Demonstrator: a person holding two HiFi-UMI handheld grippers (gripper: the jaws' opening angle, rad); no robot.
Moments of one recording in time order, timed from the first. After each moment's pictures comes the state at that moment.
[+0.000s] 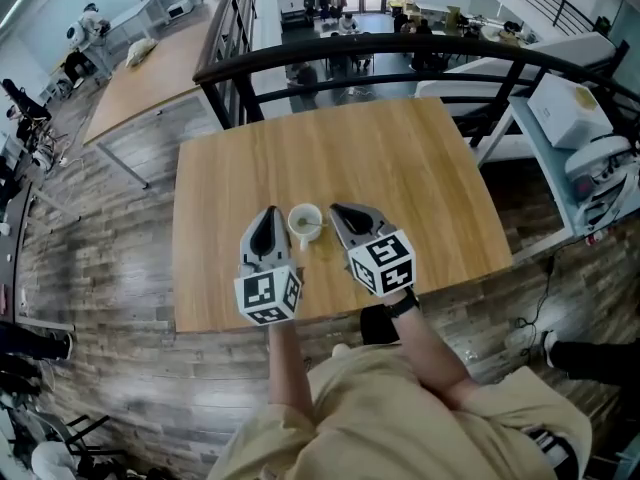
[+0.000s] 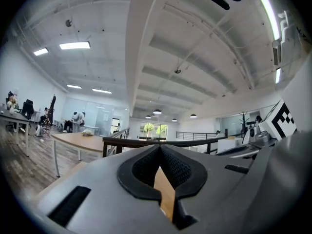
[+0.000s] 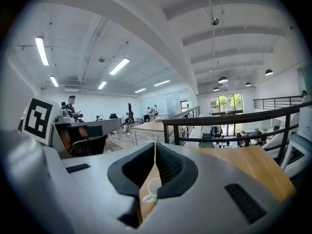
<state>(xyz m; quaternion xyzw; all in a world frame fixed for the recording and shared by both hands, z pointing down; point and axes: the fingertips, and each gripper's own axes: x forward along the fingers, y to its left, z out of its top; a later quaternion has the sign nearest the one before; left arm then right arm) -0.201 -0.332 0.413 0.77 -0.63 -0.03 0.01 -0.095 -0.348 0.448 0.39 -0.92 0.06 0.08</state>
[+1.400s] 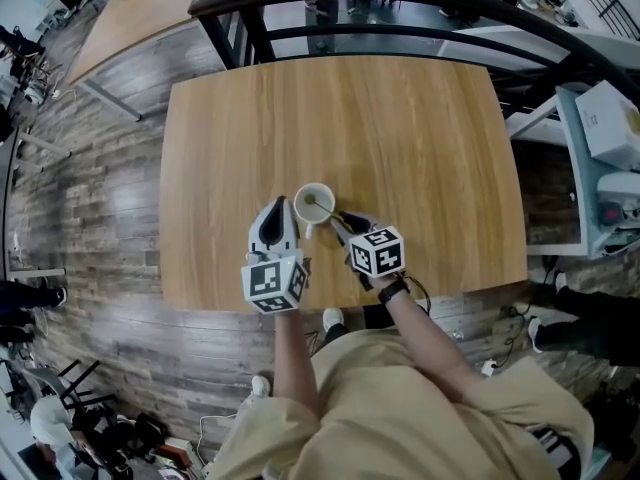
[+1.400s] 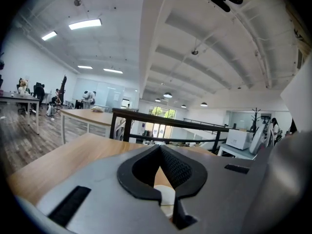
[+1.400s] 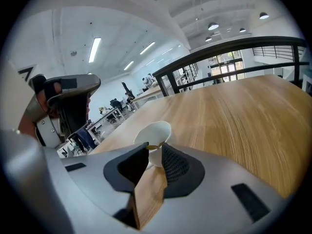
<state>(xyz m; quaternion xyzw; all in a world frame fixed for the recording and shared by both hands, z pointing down) -0.228 -0.415 0.539 0.74 -0.66 0.01 0.13 -0.127 -0.416 0.686 0.32 -0.88 0.29 0.19</state>
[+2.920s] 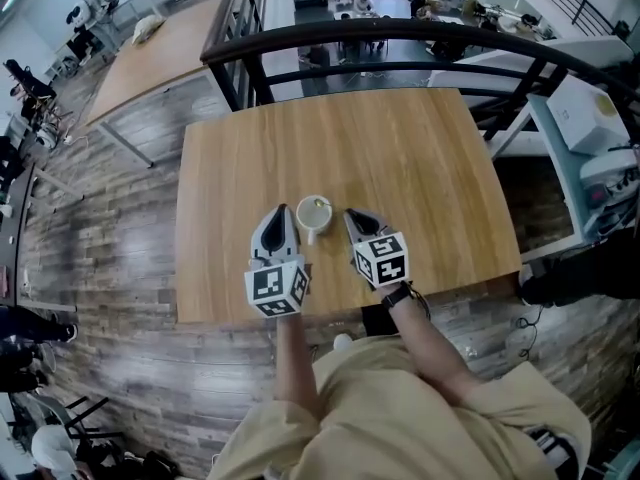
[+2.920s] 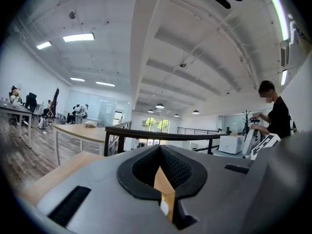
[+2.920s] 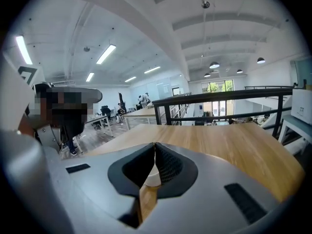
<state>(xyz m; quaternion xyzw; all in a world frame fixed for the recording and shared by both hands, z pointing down) -0.213 -0.360 0.465 0.76 -0.64 -0.02 0.05 -0.093 -0.391 0.568 0.42 -0.89 0.13 0.14</state>
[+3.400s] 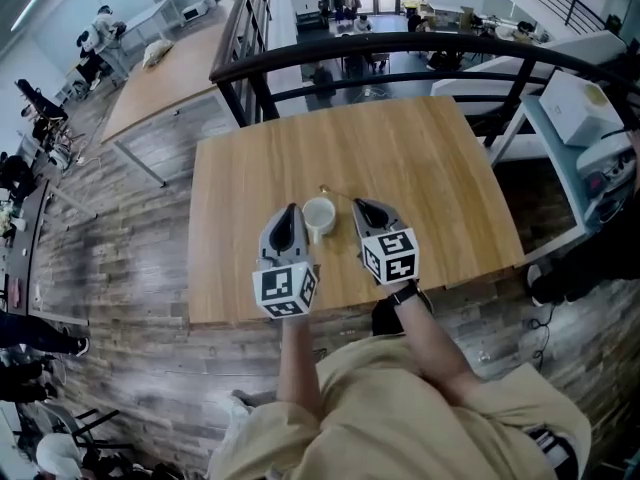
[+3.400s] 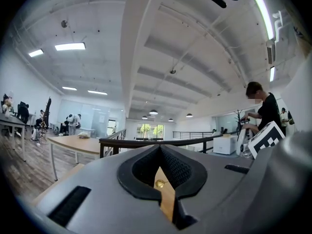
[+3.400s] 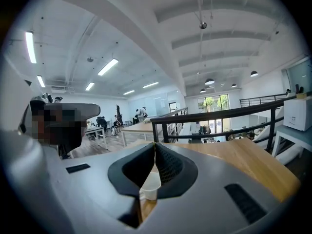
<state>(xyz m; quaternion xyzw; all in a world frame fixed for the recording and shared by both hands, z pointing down) -0.185 -0.314 0.419 0.78 -0.62 -0.02 -0.01 -0.070 -0.359 0.493 0.46 -0.88 0.08 0.06</state>
